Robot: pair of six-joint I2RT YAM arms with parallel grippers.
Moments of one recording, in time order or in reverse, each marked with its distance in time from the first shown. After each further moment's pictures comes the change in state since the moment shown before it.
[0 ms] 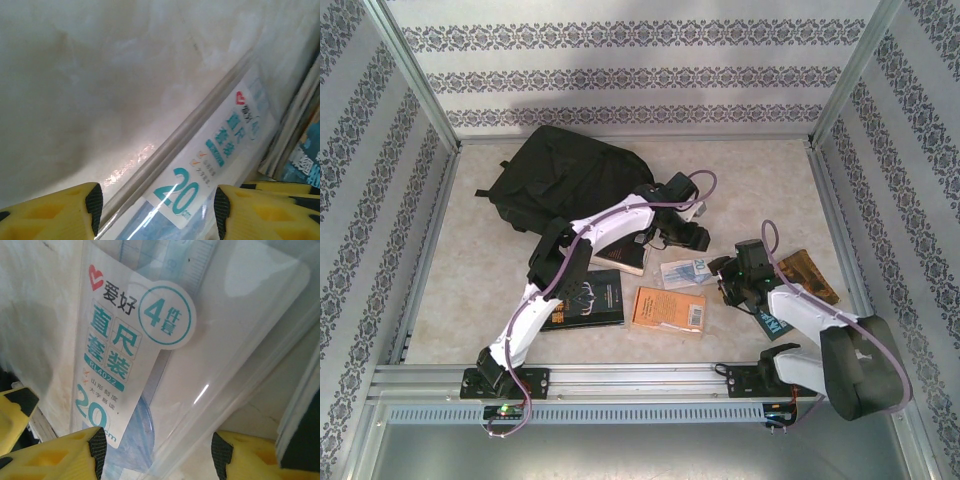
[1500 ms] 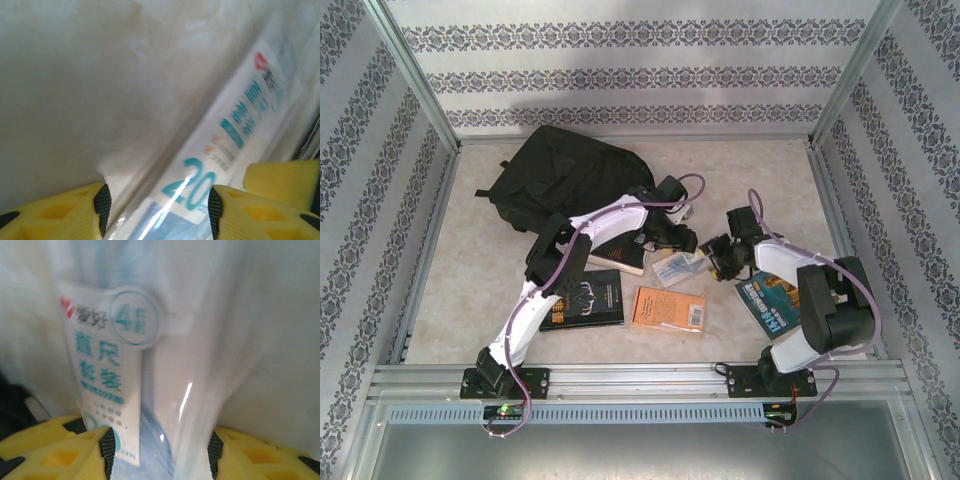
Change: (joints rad) left arm 0.056 -0.019 -0.082 0.021 -0.007 -0.035; right arm -0.053 0.343 0.335 -0.067 -0.108 -0.125
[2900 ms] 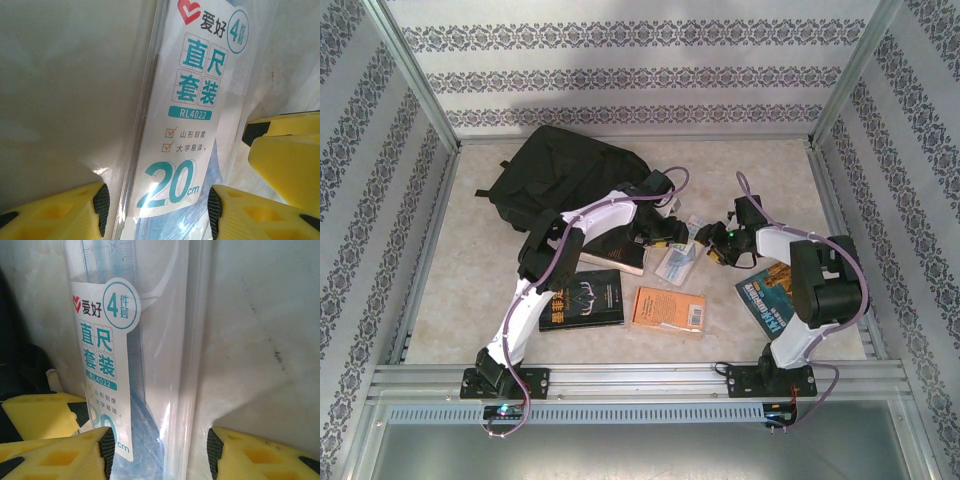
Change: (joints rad) left arm 0.056 -0.023 -0.064 0.065 0.067 -0.085; right arm -0.083 0.133 0.091 0.022 -0.200 -0.426
